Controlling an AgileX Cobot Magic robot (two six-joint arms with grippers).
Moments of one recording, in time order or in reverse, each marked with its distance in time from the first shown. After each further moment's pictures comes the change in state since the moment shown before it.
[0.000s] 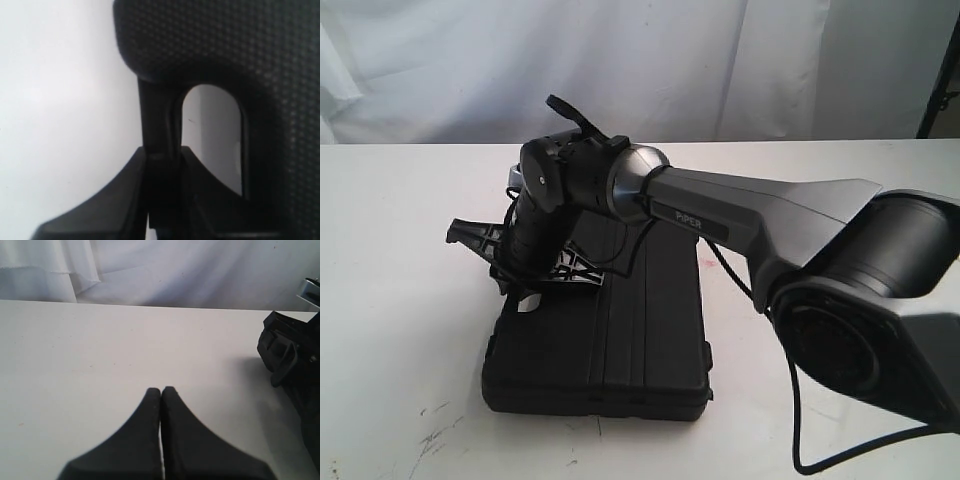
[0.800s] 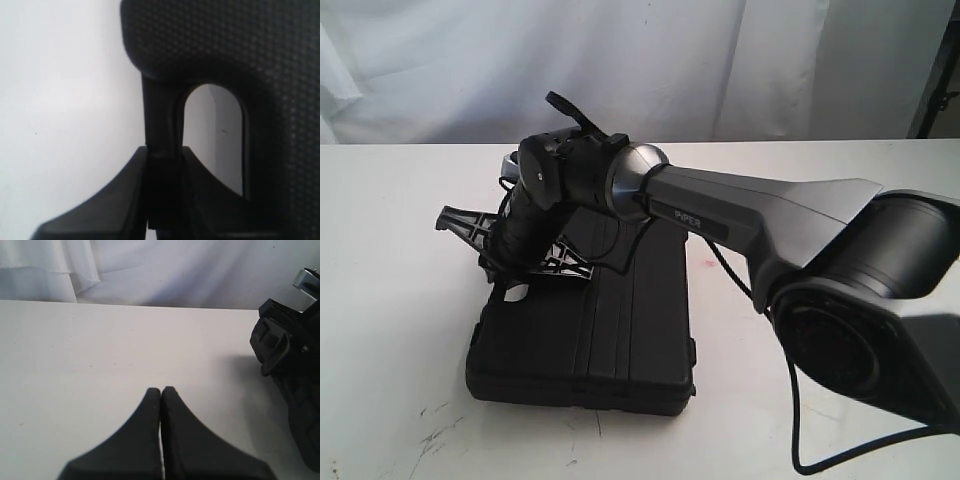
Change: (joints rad) left arm 0.000 0.000 0.000 0.000 0.000 0.000; right arm 0.002 0.000 -0.008 0.031 -0.064 -0.018
